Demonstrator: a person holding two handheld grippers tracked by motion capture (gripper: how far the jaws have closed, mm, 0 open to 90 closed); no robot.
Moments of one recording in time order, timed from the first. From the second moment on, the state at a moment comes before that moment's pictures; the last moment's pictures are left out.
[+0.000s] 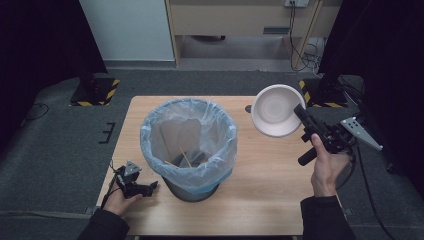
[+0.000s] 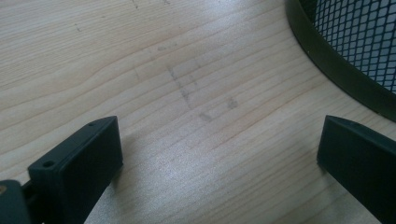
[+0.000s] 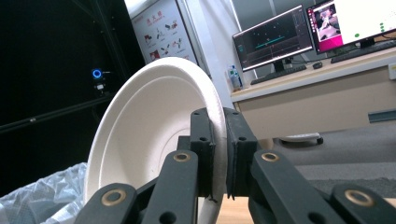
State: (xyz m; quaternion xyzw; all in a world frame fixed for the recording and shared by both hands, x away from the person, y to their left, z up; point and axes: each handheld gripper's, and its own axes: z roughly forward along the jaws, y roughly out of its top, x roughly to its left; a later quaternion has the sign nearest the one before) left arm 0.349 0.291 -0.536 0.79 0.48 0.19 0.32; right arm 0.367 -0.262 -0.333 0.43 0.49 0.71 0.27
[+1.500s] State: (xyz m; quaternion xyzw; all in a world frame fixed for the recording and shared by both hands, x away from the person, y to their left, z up) left arm 0.349 0.291 -0.537 0.79 0.48 0.19 0.32; right arm 0.380 -0.162 -0.276 0.34 0.54 0.74 0.23
